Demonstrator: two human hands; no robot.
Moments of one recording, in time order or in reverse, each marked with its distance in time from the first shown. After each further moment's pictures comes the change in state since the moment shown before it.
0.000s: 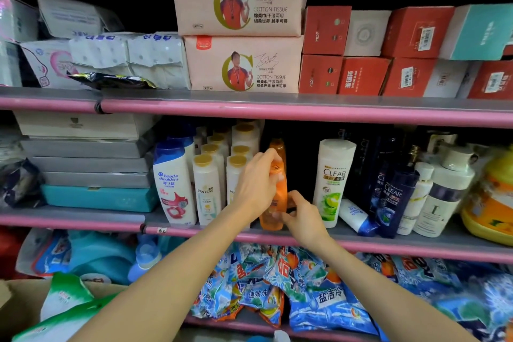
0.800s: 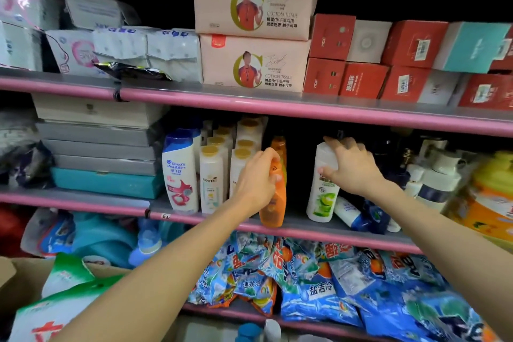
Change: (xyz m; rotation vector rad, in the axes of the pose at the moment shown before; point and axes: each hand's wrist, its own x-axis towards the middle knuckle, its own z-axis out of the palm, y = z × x) left_hand -0.020 0.011 -0.014 0.014 -0.051 -0.094; right_hand 0.026 -0.037 -0.128 -0.795 0.086 -0.074
